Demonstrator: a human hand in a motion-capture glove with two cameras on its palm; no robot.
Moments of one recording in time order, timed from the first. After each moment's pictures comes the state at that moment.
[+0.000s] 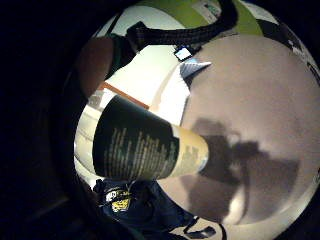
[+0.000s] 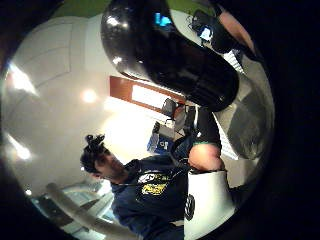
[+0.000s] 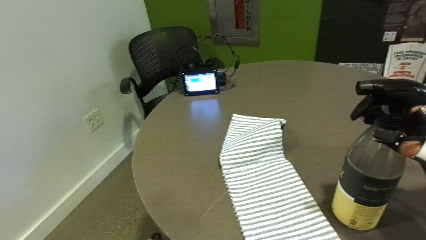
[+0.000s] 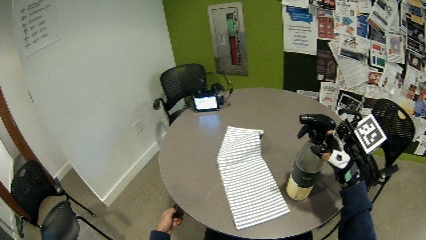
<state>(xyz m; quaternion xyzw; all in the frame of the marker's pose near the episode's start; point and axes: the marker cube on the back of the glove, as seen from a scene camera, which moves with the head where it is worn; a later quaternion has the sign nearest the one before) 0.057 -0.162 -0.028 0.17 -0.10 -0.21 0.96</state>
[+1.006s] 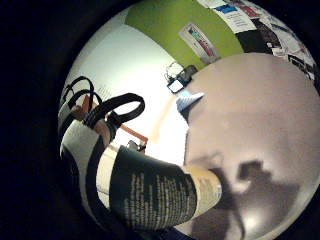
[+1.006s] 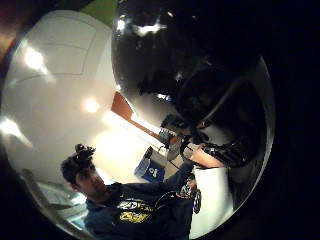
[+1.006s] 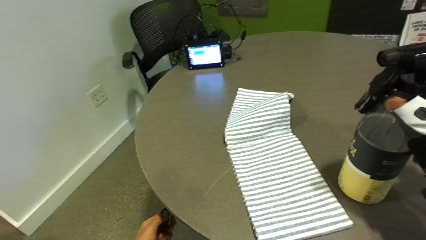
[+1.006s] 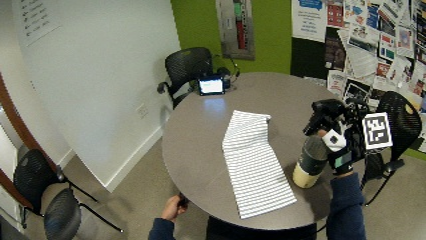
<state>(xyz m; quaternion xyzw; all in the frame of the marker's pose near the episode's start) -0.051 -0.130 -0.097 0.24 -0.53 -0.12 0.80</state>
